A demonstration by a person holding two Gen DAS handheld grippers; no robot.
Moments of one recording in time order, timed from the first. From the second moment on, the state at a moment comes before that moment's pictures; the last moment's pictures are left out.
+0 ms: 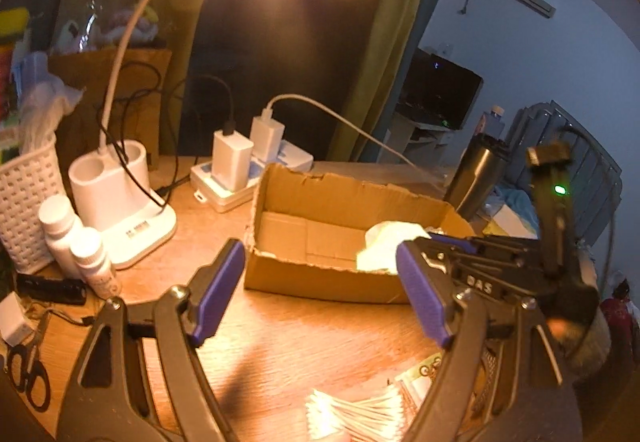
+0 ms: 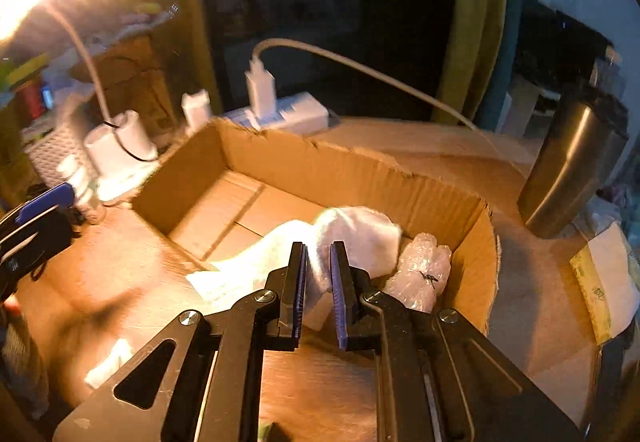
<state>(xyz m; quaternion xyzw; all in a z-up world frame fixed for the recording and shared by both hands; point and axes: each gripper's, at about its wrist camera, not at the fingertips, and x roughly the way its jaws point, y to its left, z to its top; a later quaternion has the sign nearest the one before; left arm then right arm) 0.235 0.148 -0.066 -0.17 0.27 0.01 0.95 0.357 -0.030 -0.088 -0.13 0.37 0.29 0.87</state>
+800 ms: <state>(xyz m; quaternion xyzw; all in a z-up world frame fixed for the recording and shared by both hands) 0.207 0.114 -0.041 -0.13 0.26 0.02 0.96 0.315 -0.069 -0.047 -0.10 0.32 0.28 0.90</state>
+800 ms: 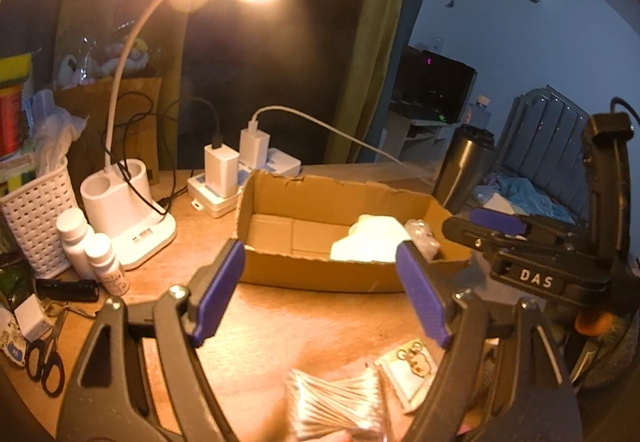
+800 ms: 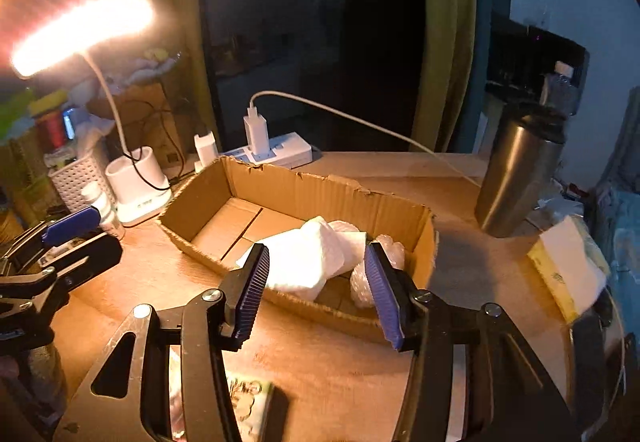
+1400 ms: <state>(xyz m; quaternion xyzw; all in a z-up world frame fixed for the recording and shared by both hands) 0.161 0.075 -0.027 -0.11 0.25 0.01 0.96 0.234 -0.123 -0.020 -0.09 0.27 0.27 0.92</state>
